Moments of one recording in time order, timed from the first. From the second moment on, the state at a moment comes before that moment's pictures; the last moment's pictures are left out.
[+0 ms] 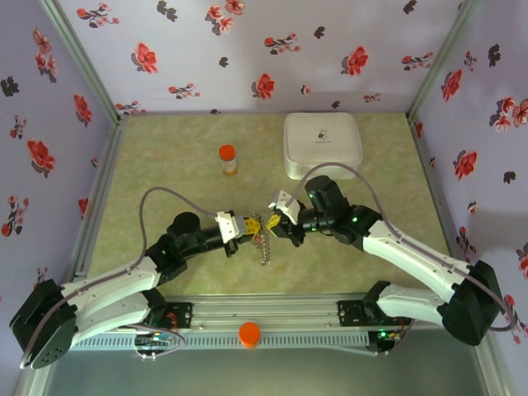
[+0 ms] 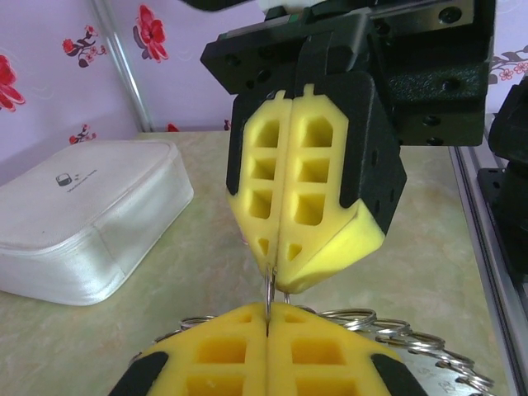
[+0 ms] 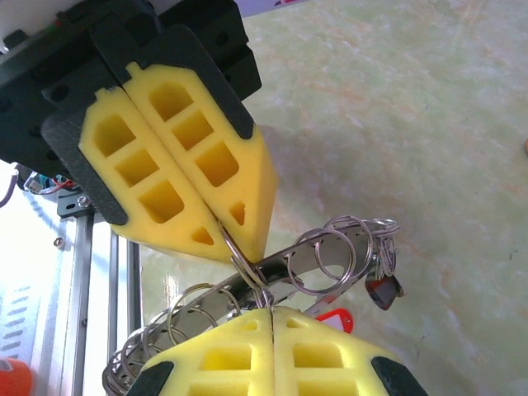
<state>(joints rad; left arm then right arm) -0.86 0.95 0.36 0.46 0.39 0.22 0.78 1.13 0.83 -0.35 -0.56 -0.26</state>
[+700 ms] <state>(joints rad) -0.86 1.01 0.33 0.62 0.44 0.13 0.78 1.03 0.82 -0.38 -0.55 -0.32</state>
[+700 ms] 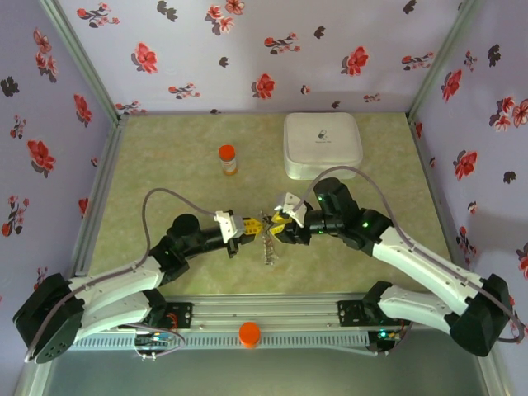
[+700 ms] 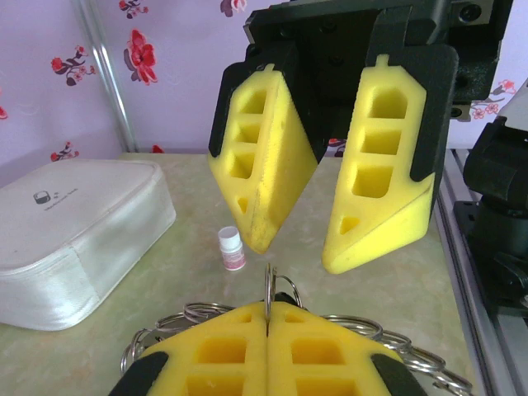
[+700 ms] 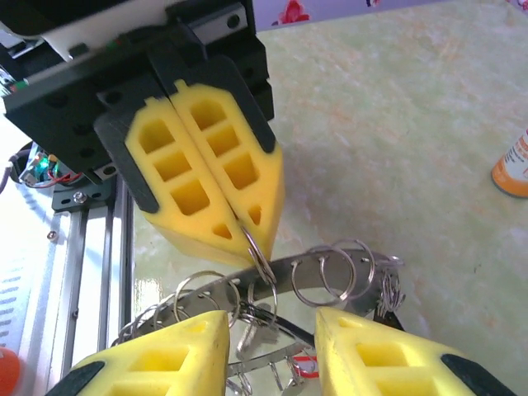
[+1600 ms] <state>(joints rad) -0.87 1.05 0.32 0.67 0.49 0.07 0.78 1.08 0.81 -0.36 -0.63 -0.35</state>
